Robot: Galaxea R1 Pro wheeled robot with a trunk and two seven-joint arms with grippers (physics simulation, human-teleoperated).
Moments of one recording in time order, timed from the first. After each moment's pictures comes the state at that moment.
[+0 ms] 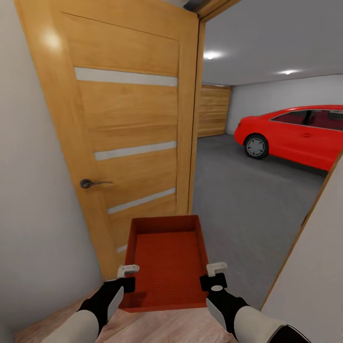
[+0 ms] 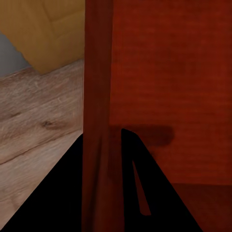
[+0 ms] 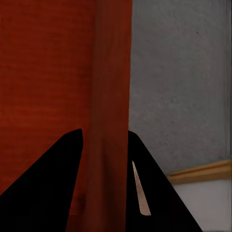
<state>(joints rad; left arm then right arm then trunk) -0.63 -0.10 0.12 -0.36 -0.04 0.26 0.09 -0.70 0.13 0.55 -0.14 -0.33 -0.05 -0.33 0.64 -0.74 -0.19</state>
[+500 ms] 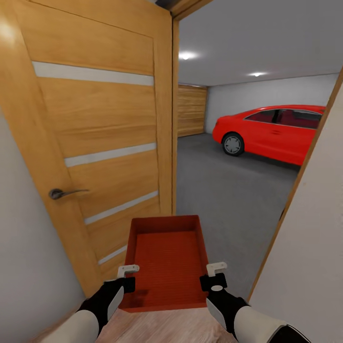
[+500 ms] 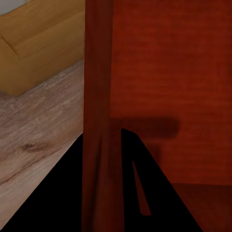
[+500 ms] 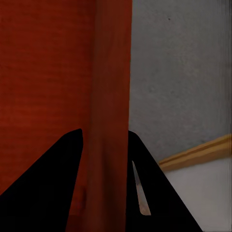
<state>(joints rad) -0.63 -0.10 0.12 -0.36 -0.04 0.26 0.09 -0.70 0.13 0.55 -0.14 -0.33 -0.05 -0.33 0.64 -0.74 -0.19</state>
